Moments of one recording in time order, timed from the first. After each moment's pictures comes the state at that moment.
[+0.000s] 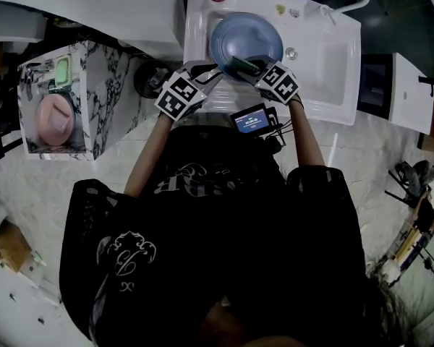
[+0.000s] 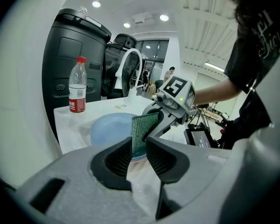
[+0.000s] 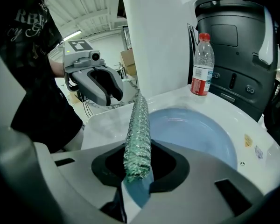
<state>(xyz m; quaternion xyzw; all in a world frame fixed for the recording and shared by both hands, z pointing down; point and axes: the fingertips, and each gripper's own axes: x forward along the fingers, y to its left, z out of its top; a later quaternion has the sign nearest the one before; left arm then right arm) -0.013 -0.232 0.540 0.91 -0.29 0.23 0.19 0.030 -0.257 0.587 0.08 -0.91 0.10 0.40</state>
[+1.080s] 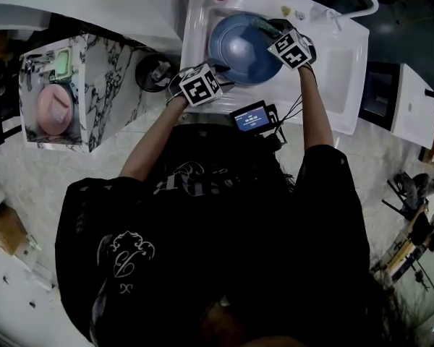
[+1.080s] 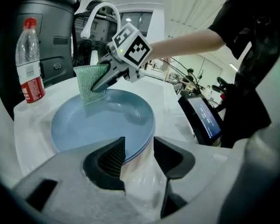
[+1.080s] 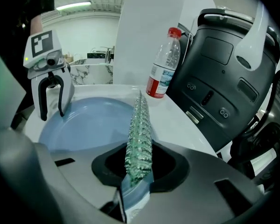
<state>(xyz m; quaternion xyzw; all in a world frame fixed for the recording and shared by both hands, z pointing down) 0.047 -0.225 0.622 0.90 -0.15 0.36 0.18 0.070 -0.414 0.592 0.16 -0.88 -0.07 0.45</state>
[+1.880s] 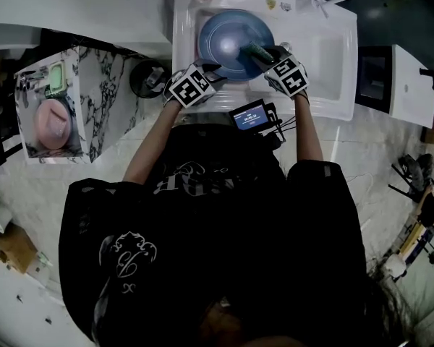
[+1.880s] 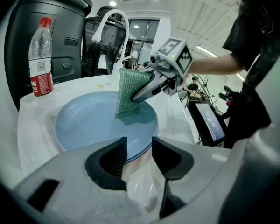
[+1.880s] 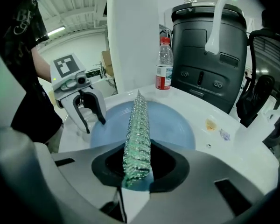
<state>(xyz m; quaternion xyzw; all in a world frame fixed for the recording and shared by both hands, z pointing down) 0.043 -0.230 0.616 0.90 -0.19 0.33 0.20 0.103 -0.315 0.589 0.20 -0.89 0.09 0.41</state>
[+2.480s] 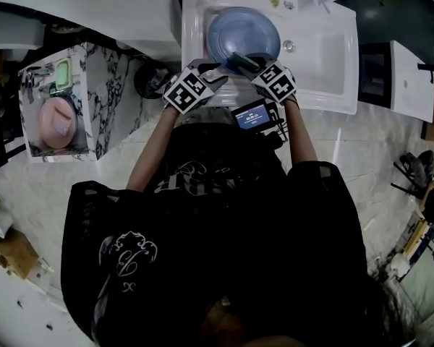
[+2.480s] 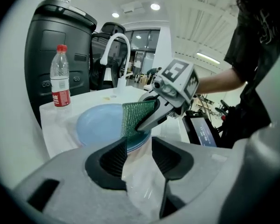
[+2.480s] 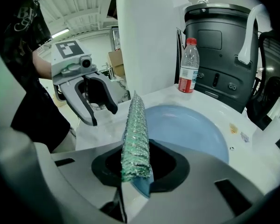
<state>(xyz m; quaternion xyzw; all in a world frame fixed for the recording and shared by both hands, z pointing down) 0.013 -0.212 0.569 0.91 -0.23 0.28 0.18 0.045 -0.254 0.588 0.17 -0.90 0.10 0.40</state>
